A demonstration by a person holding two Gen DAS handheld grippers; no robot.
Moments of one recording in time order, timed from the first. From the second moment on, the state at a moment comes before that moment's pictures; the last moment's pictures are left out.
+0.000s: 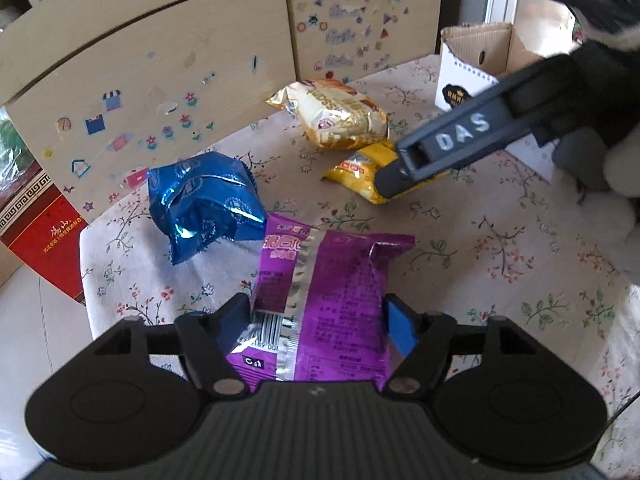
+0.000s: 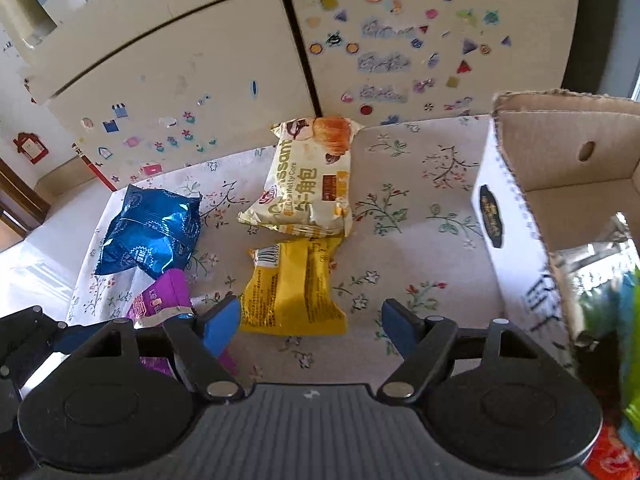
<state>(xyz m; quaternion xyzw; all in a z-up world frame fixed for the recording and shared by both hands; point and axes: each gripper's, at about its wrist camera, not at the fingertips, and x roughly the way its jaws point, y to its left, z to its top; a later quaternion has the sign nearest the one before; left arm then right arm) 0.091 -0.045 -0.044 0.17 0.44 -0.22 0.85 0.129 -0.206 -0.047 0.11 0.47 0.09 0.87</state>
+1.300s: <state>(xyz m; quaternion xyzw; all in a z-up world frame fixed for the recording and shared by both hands) 0.105 -0.051 -0.058 0.13 0.46 -0.20 0.85 0.055 -0.199 -0.050 -0.03 0.49 0.10 0.86</state>
